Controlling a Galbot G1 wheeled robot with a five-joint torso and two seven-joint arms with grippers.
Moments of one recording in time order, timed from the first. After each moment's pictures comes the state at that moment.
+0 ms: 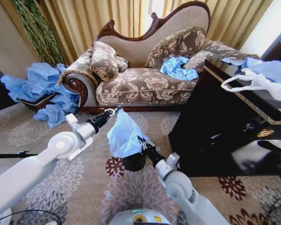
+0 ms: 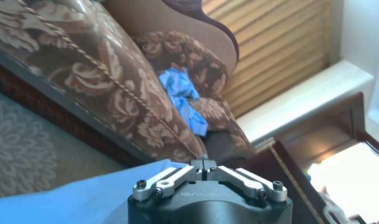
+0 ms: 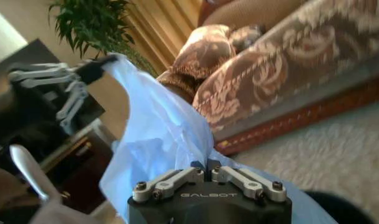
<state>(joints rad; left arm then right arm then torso) 0.87 -0.41 -0.26 -2.29 -2.12 0.02 -0.26 -1.16 1.15 0.00 2.16 0.93 -0.23 0.18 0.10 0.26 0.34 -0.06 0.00</state>
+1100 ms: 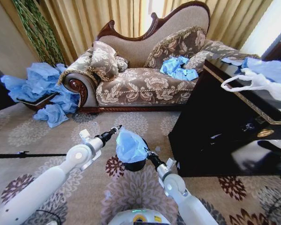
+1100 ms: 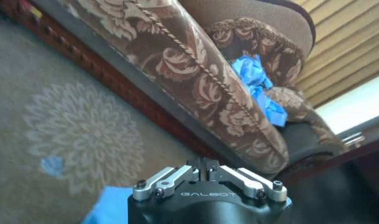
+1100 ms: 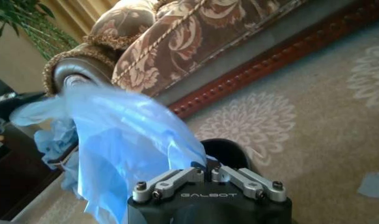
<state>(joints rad) 0.97 -0.64 -0.17 -2.07 -1.76 0.10 -0.34 -1.19 1.24 0.10 1.80 0.84 -0.14 0.09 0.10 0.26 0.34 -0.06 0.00</state>
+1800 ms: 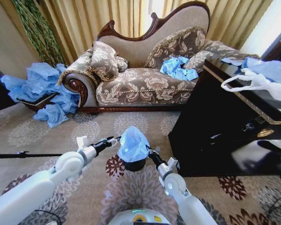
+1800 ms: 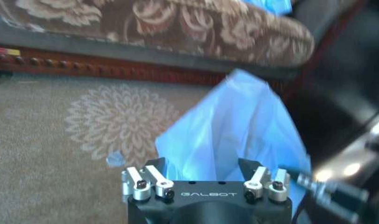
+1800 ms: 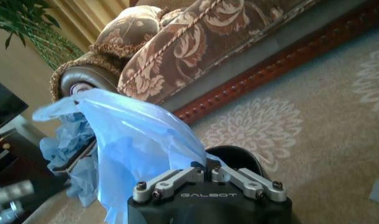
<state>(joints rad) 1.08 -0.51 -0.09 -2.10 -1.25 0.29 -0.26 -1.20 1.26 0.09 1.84 0.83 -0.14 0.11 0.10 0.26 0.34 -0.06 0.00</state>
